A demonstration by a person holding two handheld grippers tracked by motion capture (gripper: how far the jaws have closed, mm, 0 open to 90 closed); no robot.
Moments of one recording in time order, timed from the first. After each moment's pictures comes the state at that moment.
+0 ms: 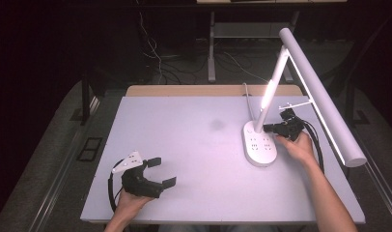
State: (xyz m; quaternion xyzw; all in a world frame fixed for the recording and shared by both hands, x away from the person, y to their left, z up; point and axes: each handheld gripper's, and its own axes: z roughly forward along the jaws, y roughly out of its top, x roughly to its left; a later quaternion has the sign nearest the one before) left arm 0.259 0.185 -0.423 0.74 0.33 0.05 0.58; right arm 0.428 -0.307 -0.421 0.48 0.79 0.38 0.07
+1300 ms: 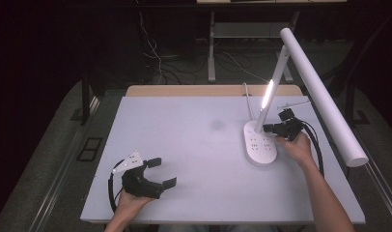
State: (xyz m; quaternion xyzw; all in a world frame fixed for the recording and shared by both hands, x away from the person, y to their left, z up) left arm 0.258 0.184 -0.423 0.75 0.33 0.05 0.58; right arm 0.427 -0.304 -0.422 0.49 0.79 0.37 0.09
